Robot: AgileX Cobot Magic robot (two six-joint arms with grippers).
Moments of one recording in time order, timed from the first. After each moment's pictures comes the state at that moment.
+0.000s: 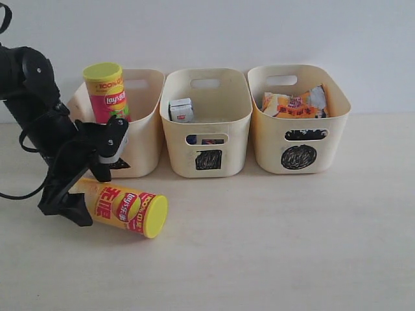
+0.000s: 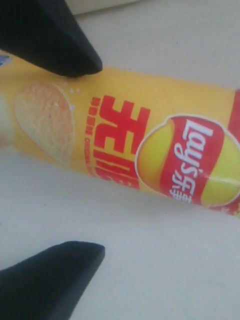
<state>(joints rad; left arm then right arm) -0.24 1.98 -1.39 -0.20 0.97 1.55 -0.08 0.00 0.00 -0.01 0.10 0.08</state>
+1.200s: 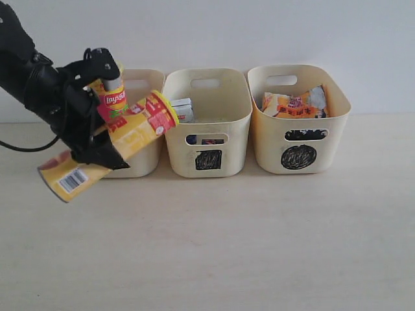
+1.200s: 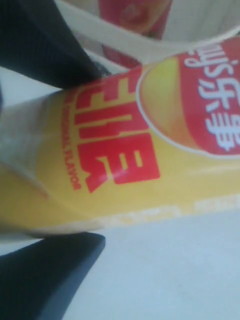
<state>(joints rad) -0.24 1.80 -1.39 -0.36 0.85 1.08 -0.08 0.00 0.00 -0.01 0.10 0.08</state>
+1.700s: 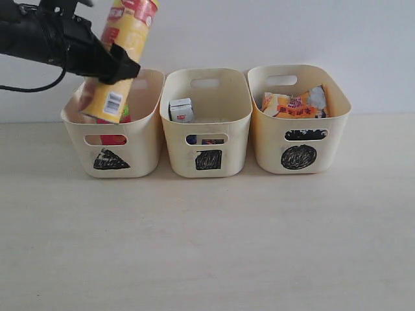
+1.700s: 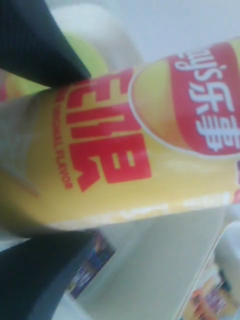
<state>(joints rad) -0.24 1.75 -1.39 -0.68 0.33 0.98 -0.08 0.00 0.00 -0.01 0.10 0.08</state>
